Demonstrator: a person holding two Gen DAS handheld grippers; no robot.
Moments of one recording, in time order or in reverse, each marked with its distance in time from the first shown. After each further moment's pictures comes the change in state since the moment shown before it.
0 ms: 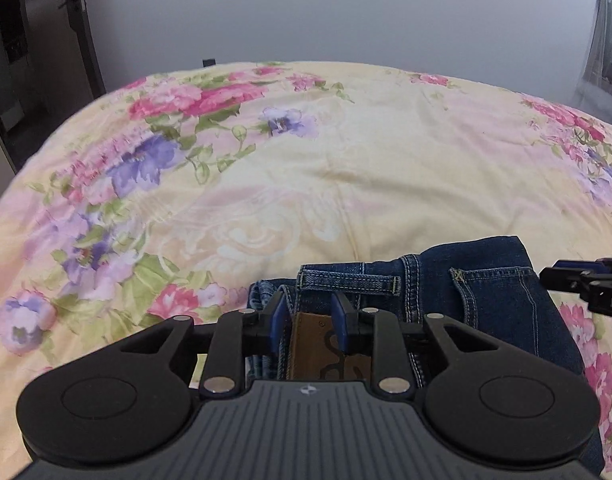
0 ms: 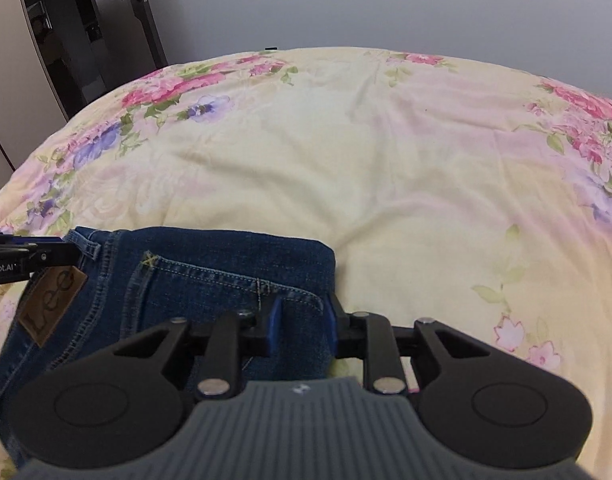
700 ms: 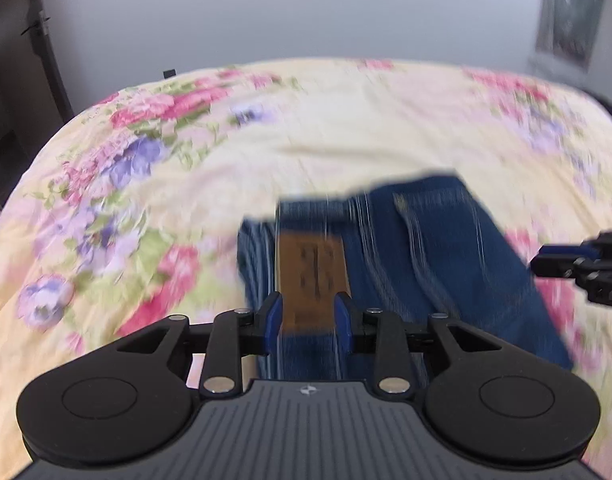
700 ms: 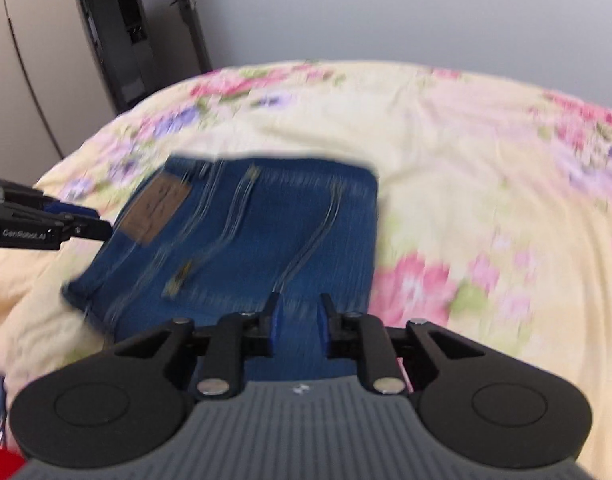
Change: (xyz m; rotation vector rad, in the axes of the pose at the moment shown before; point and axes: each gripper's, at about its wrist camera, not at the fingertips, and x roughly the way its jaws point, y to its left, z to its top) left arm -0.044 0.008 -0.031 0.069 -0.008 -0.120; right arm -0.064 0.015 -0.060 -0.056 -0.052 0.063
